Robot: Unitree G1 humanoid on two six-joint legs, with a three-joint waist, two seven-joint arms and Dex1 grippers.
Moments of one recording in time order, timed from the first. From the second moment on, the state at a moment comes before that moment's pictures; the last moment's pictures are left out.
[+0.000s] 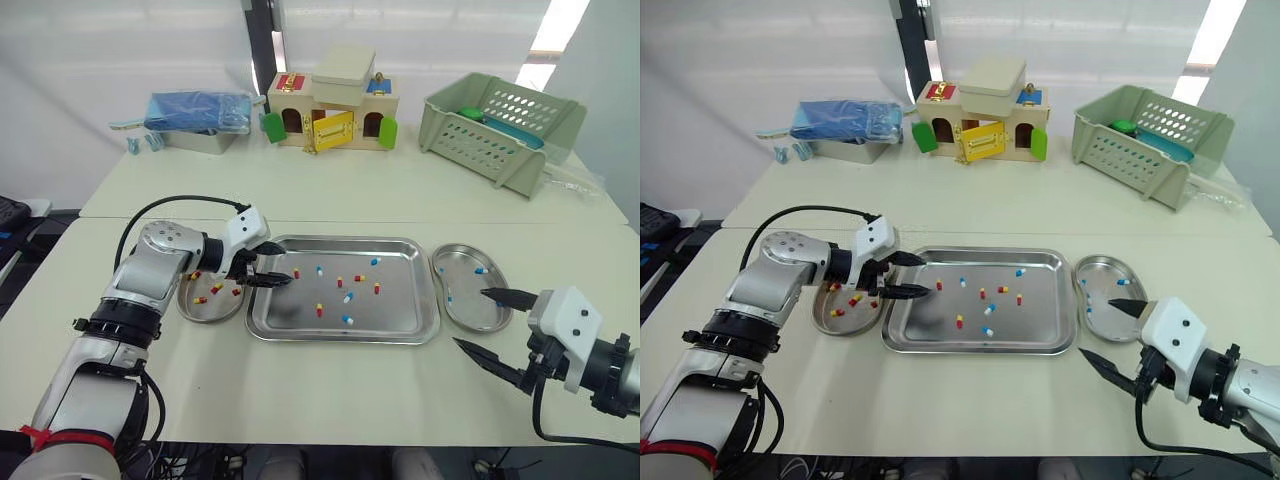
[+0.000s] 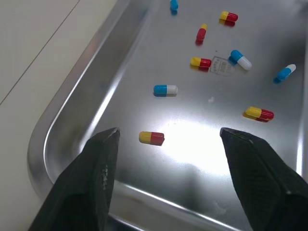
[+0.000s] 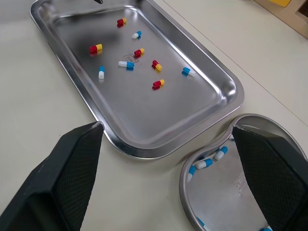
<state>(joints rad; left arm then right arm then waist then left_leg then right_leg) -0.77 0.74 -0.23 0.42 -0.15 0.28 -1.26 0.26 -0.79 -0.44 -0.89 0.45 0.65 0.80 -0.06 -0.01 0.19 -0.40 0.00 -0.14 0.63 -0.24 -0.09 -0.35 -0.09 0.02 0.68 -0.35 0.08</state>
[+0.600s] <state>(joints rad) -0.80 0.61 -0.23 0.64 -0.01 0.14 -1.18 0.29 -0.81 -0.45 -0.91 0.47 0.64 0.79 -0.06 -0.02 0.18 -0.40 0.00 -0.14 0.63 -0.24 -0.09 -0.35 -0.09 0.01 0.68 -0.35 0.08</state>
